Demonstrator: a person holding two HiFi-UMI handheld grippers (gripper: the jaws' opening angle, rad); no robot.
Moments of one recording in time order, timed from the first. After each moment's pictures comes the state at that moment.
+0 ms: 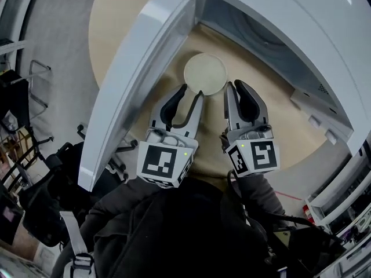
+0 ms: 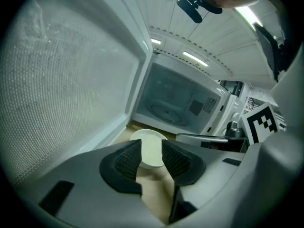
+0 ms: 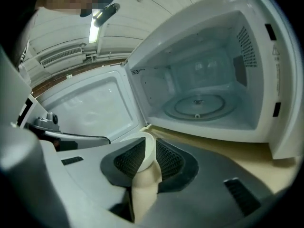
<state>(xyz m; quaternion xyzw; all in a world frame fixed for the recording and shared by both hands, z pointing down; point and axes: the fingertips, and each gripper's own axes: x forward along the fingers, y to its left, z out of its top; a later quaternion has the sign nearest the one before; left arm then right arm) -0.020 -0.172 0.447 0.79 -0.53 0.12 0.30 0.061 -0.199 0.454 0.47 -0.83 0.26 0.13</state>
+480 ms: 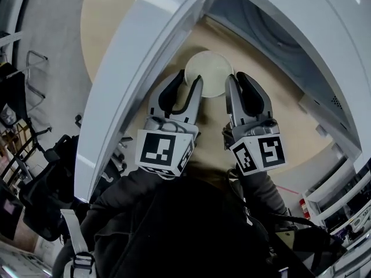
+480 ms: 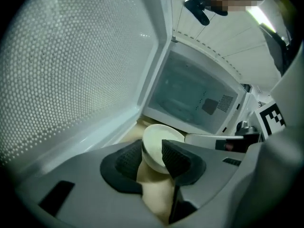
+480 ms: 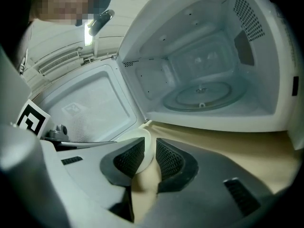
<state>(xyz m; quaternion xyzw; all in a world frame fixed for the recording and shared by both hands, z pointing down) -0.031 -0.199 0.487 0.76 -0.55 0.11 0.32 0.055 -0.216 0.477 0.45 -0.84 0.30 0.12</state>
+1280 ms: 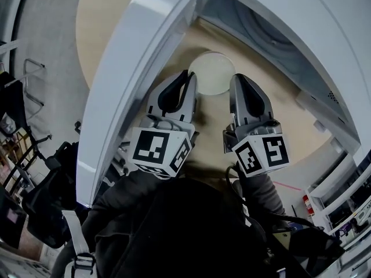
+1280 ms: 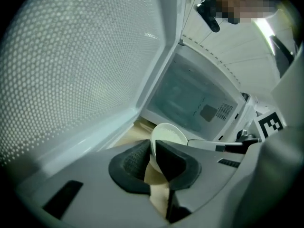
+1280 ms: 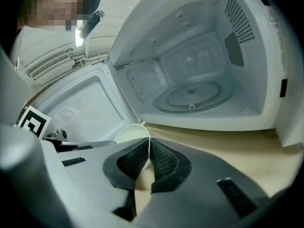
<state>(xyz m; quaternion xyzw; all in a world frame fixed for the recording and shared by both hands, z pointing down) -0.027 -0.207 0.482 0.76 -0.54 0.08 0.35 0.069 -0.218 0.473 0.48 -0.81 0.33 0.12</state>
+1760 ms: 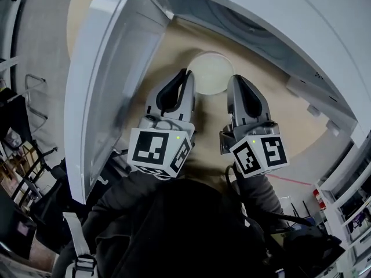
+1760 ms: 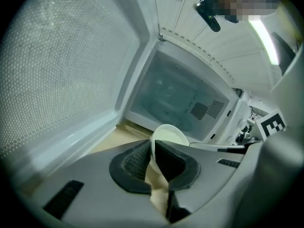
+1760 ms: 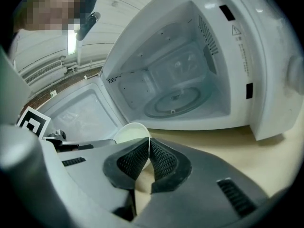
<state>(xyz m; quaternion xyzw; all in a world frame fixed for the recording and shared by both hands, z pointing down) 0.003 -0.207 0.463 0.79 -0.52 0.09 0.33 0.103 -0.204 0.459 0.52 -0.78 0.34 0.08</state>
